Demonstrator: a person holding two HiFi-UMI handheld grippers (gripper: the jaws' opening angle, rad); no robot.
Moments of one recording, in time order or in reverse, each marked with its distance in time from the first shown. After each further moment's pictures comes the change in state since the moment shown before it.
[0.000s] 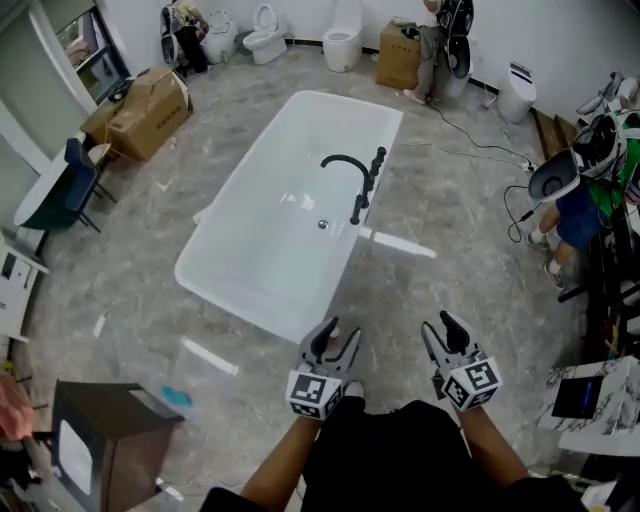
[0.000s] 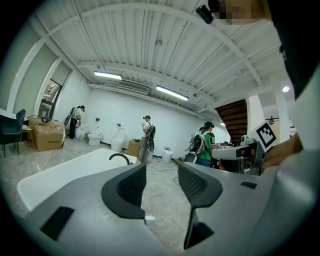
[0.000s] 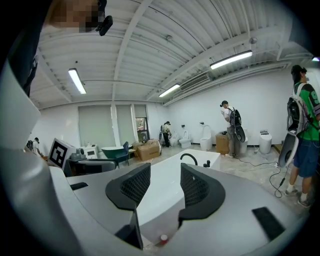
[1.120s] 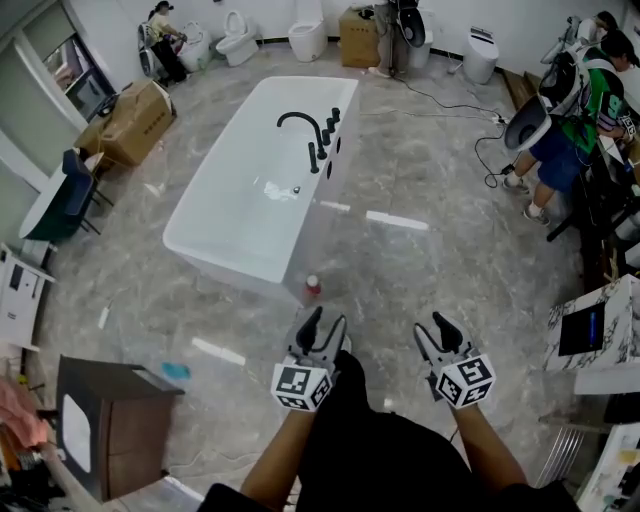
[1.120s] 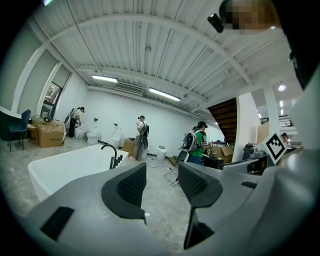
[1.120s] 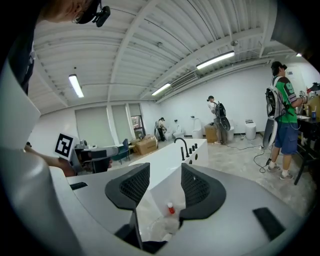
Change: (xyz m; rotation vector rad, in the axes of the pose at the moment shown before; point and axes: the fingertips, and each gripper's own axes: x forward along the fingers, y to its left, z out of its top) left arm -0.157 -0.226 -0.086 0.018 -0.007 -0.013; right arm -0.307 0.035 -0.128 0.085 0.042 -0.058
